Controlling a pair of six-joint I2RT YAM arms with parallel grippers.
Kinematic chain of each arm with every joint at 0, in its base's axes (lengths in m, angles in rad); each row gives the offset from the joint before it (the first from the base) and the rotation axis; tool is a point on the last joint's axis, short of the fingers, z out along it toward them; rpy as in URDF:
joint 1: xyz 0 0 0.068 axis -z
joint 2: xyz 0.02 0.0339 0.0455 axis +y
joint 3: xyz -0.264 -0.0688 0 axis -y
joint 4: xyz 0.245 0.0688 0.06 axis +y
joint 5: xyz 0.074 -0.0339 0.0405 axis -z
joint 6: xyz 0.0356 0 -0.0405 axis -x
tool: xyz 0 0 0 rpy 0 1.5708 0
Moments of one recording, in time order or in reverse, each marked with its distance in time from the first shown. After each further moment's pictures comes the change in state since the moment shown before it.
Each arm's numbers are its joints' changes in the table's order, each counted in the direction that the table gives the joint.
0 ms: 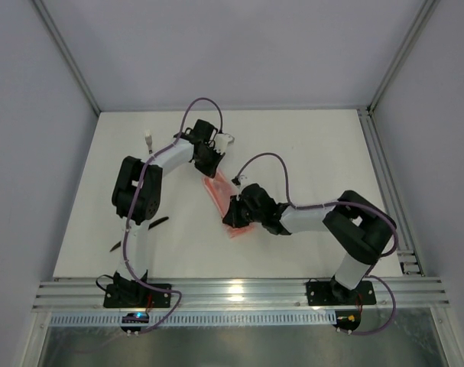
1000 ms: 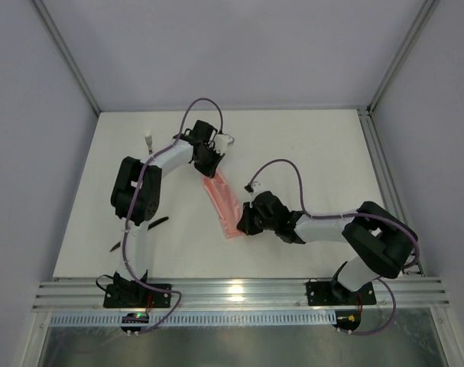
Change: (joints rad) left arm 0.000 -0.013 -0.025 -0.025 -0.008 -0.023; right arm 0.009 -0.167 -0.153 0.053 0.043 0.050
